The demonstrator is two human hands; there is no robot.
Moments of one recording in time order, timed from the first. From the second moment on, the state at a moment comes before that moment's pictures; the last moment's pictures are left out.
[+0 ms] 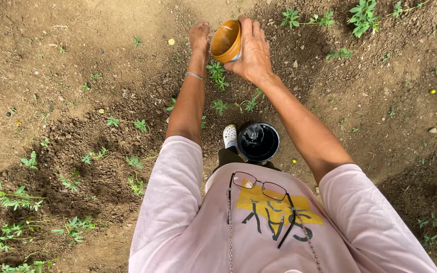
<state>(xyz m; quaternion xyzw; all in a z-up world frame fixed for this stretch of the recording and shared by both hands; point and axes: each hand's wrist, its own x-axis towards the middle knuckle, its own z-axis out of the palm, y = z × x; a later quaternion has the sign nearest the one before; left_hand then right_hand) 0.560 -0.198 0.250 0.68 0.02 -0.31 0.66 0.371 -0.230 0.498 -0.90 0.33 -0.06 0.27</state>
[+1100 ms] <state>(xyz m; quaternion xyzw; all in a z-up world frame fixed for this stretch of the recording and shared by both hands) 0.374 -0.149 0.208 0.62 0.13 -0.52 0.58 0.234 -0.183 0.511 -0.92 0.29 0.04 0.26</state>
